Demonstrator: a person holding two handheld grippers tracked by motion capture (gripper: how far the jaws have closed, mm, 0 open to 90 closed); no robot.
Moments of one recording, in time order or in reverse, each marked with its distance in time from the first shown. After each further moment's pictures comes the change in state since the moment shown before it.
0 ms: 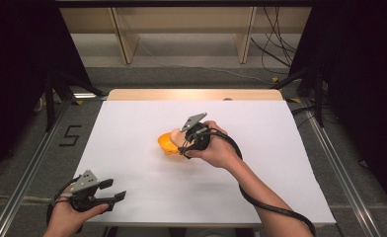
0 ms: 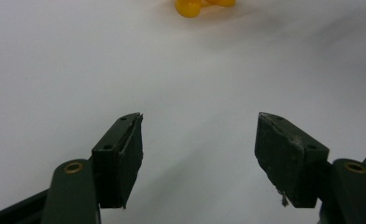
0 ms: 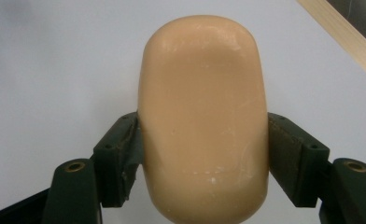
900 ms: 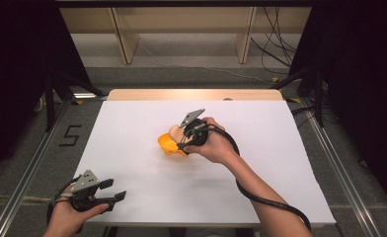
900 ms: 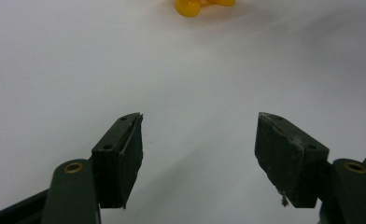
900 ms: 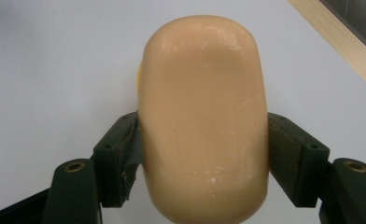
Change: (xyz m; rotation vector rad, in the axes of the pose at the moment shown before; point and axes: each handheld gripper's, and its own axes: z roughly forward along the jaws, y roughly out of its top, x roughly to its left) left arm 0.001 0.000 0.001 0.003 -0.010 -0.001; right arm -0.009 0.007 0.008 0.010 -0.016 0.035
